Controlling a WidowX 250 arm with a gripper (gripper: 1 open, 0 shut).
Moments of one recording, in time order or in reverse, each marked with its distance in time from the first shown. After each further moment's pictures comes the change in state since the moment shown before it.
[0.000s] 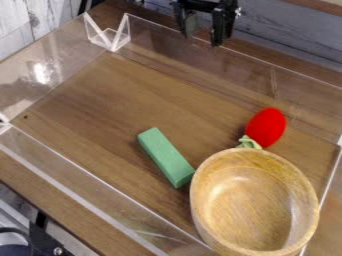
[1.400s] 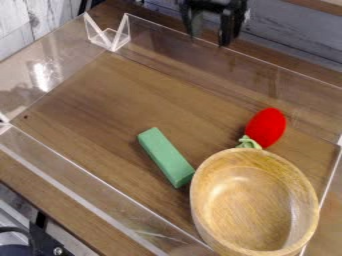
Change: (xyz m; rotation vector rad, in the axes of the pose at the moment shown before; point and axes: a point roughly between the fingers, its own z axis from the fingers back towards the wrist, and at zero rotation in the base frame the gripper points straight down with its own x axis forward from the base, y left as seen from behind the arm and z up) arm 0.002 -0.009 0.006 0.051 -0.041 0.022
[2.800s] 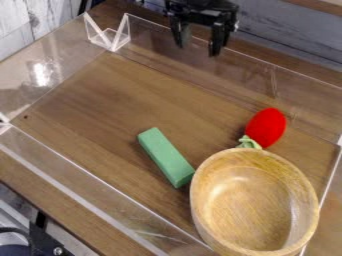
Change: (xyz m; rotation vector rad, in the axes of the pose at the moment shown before) arm -0.006 0.019 -0.024 0.030 0.014 0.121
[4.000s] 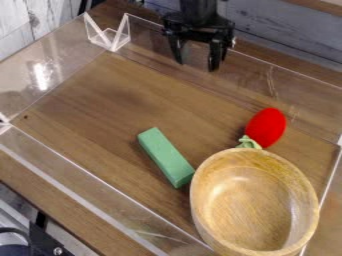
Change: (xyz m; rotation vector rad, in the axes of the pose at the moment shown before) arm -0.005 -0.013 -0.023 -0.032 -0.009 0.015
